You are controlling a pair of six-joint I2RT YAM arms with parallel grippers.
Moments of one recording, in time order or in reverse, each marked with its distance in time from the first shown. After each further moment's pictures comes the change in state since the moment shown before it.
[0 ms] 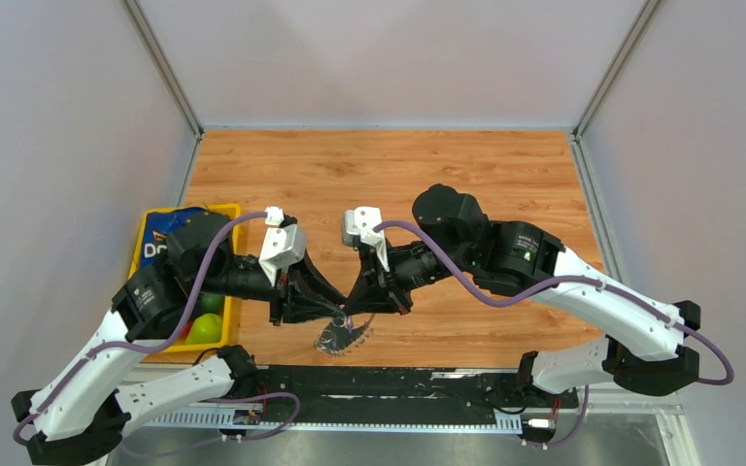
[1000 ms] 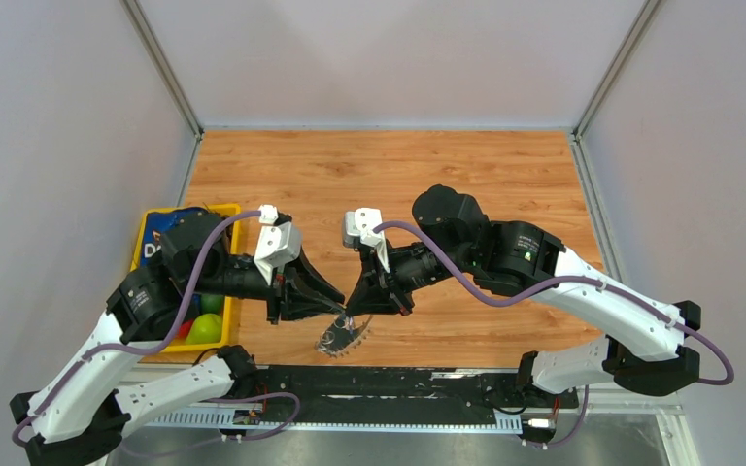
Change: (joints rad) left arm 0.000 -0.005 0.021 -0.008 -0.024 0.003; right arm 0.000 -0.001 0.000 -0.016 0.000 0.000
